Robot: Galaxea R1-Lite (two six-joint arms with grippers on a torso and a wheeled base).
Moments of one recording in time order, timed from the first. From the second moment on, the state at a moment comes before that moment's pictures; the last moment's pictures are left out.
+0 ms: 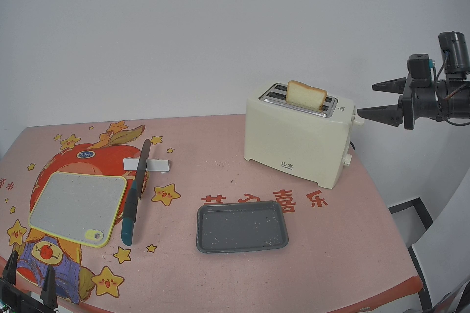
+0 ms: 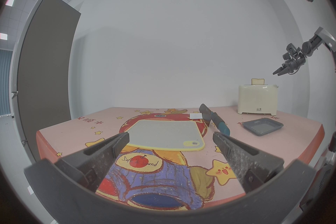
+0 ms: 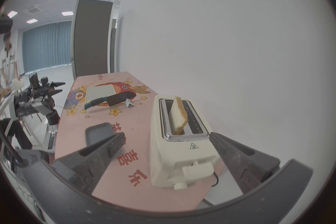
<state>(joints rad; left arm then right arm) -0.01 0.02 -0.02 -0.01 -0.03 0.02 0.13 1.58 -1.25 0.14 0.55 -0.40</state>
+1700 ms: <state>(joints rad) -0.01 0.02 -0.02 -0.01 -0.03 0.02 0.18 1.61 -0.72 -0.97 0.32 0.14</state>
